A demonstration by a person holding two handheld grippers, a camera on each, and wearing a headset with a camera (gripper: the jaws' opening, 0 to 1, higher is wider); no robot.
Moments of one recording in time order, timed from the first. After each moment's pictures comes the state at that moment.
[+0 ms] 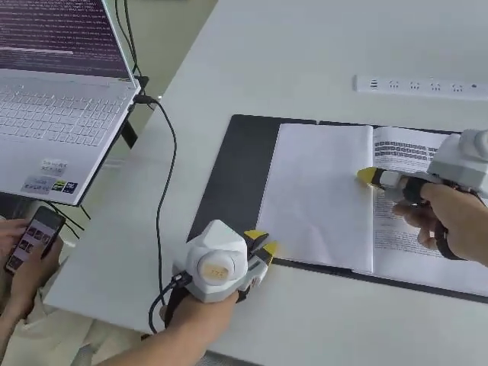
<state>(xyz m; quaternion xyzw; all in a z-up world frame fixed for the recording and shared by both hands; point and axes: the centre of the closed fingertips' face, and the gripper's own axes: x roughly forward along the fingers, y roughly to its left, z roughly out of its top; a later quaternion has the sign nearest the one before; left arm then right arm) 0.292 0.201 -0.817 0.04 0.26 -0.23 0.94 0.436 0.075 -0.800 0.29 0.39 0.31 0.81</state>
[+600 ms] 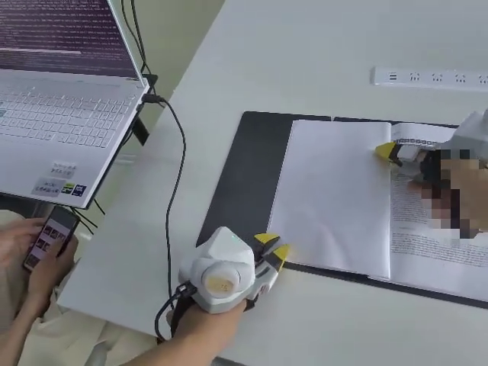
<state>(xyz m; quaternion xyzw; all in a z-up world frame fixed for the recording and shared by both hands) 0.295 0.201 -0.819 0.04 0.25 -0.24 0.94 0.497 0.070 -0.805 0.34 0.37 0.28 0.82</state>
